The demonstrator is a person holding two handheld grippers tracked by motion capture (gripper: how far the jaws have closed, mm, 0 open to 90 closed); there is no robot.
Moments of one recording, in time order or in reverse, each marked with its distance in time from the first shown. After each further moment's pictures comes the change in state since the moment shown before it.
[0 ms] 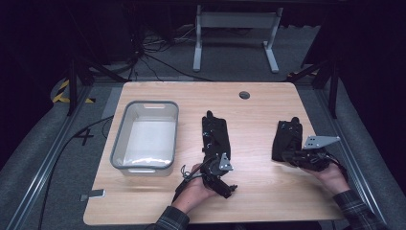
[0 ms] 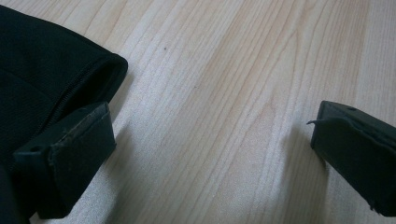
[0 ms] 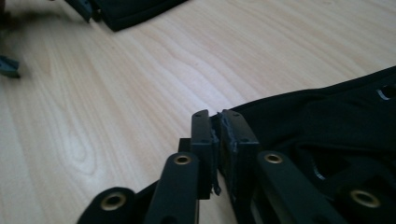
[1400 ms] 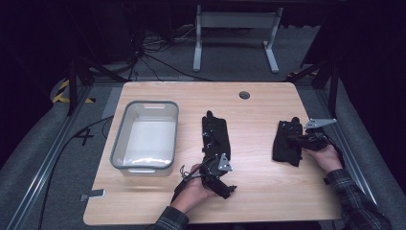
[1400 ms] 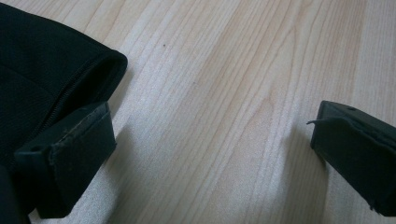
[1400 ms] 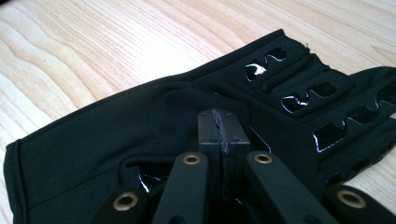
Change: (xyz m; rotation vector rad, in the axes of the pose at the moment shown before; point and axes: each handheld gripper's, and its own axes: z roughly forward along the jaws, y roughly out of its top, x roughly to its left) left arm 0.000 -0.002 -0.002 0.000 -0.005 0.007; right arm -0.079 -0.005 0.026 0.071 -0.142 0.109
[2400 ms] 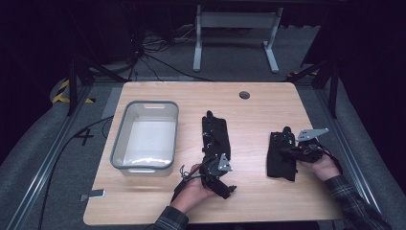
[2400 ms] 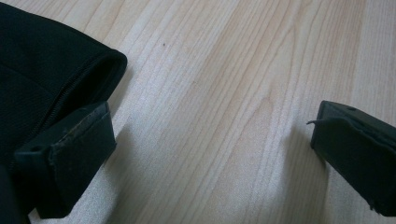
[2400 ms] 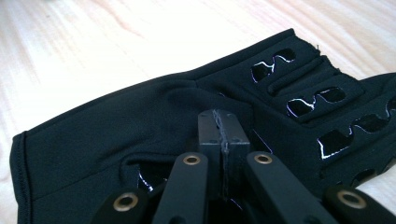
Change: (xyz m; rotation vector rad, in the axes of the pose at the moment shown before) left arm 0.000 0.000 0.000 -0.001 0.000 -0.003; right arm 0.051 -0.003 -0.006 0.047 0.119 -0.105
